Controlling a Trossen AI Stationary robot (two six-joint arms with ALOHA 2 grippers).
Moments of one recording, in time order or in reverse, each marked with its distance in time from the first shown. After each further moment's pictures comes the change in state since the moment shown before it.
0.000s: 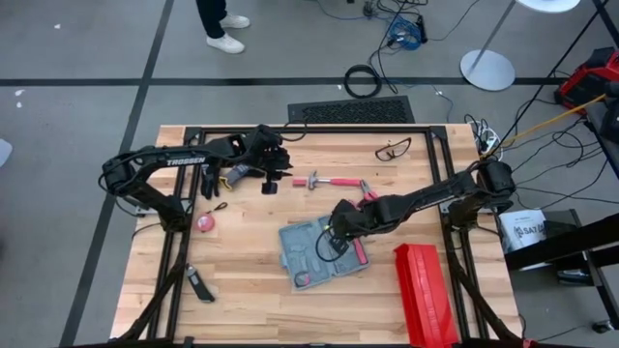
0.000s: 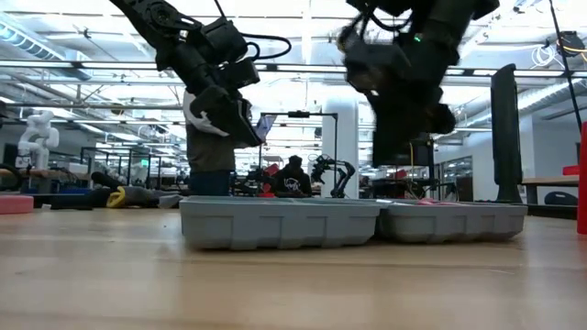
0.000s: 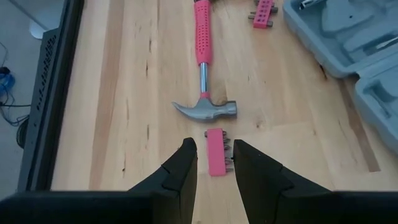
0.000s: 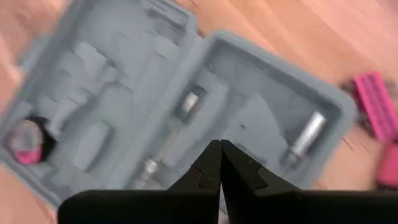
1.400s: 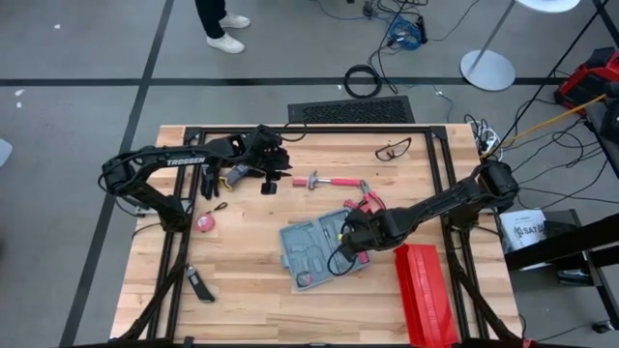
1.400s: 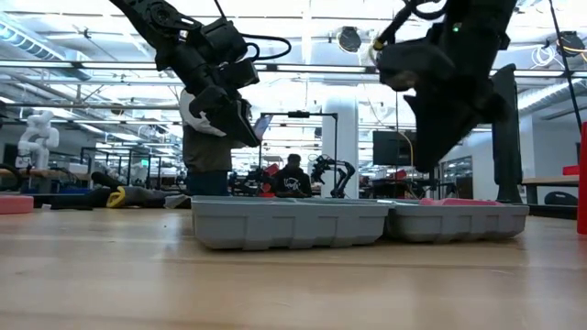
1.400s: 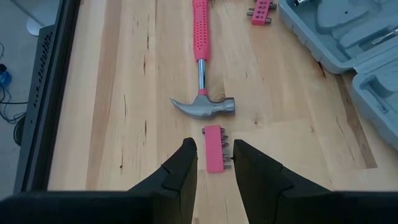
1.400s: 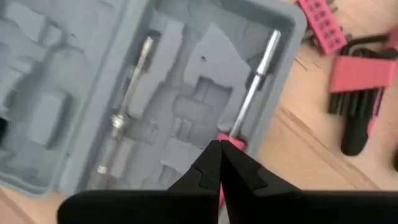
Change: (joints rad) left arm 0.000 0.000 0.000 -0.010 0.000 -0.002; right arm 0.117 -0.011 0.000 -0.190 0.091 0.265
